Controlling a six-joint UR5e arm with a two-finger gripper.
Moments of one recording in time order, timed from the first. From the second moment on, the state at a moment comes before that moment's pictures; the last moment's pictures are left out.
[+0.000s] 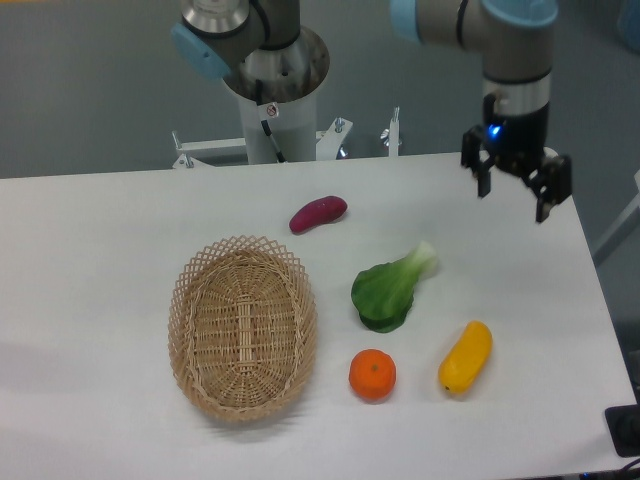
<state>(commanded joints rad) 2.98 -1.61 -1.75 -1.06 1.43 1.96</state>
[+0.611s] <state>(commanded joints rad) 3.10 -1.58 -1.74 -1.14 1.40 2.20</state>
